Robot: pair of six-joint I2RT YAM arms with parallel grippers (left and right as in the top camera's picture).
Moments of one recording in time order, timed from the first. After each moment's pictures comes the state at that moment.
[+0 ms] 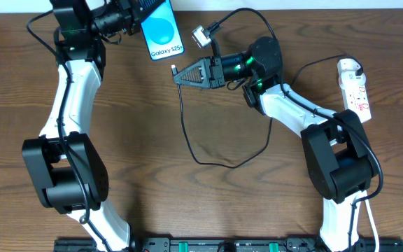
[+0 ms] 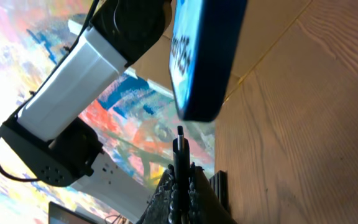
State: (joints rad) left arm 0.09 1.92 1.59 0.32 1.20 -1.19; right arm 0.46 2.09 1.39 1.06 -1.35 1.37
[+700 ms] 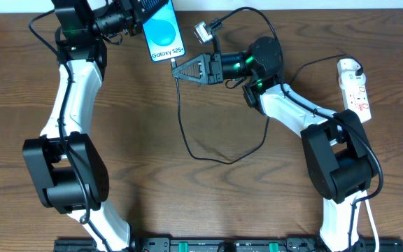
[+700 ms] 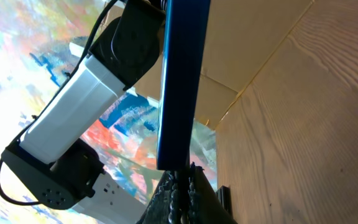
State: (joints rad) left arm 0.09 1.92 1.59 0.32 1.22 -1.19; right arm 0.46 2.09 1.39 1.06 -1.27 1.41
